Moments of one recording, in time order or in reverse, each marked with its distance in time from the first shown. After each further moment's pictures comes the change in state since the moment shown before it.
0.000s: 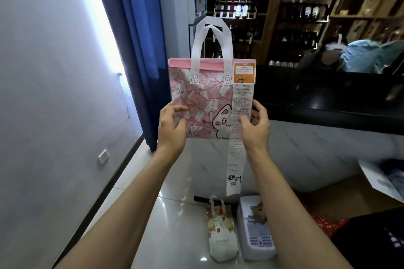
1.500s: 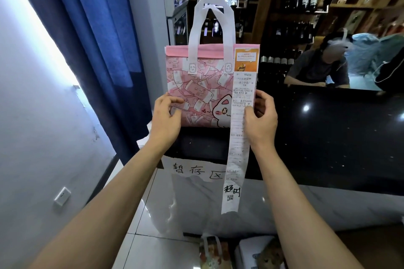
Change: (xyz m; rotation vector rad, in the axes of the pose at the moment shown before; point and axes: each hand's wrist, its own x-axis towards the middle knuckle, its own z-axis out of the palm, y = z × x) left_hand 0.328 -0.109 0.128 0.148 -0.133 -0.024; right_hand 0.314 0.086 0.110 -0.212 0.099 -0.120
